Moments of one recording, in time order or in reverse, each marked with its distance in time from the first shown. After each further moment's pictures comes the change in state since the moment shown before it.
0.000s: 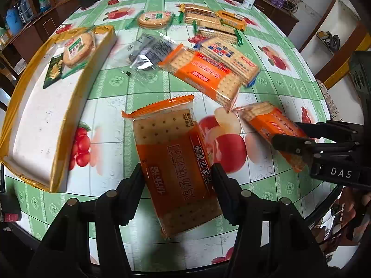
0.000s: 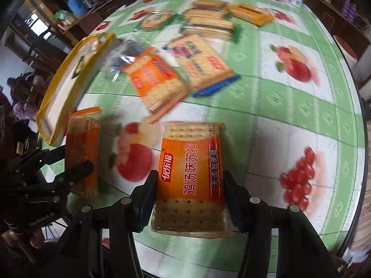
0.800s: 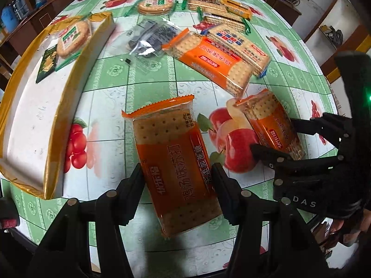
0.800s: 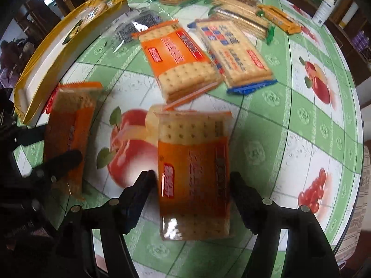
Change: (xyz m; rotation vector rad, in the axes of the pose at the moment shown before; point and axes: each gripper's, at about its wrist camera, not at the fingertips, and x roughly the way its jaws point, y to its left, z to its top) left arm 0.029 0.003 0.002 0.014 0.064 -0.003; right arm 0.050 0.043 0.013 -0.143 0.065 -0.157
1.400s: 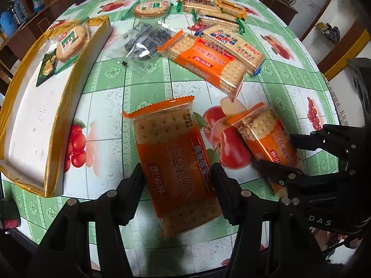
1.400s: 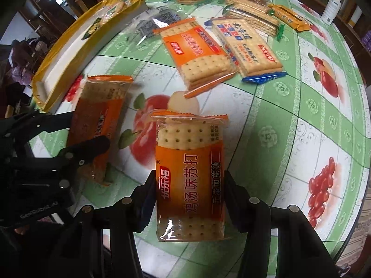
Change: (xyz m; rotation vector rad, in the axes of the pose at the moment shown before) left arm -0.009 -0.005 -0.004 0.019 -0.028 0.001; right arm -0.018 0.004 -0.033 -0.016 0.009 0.109
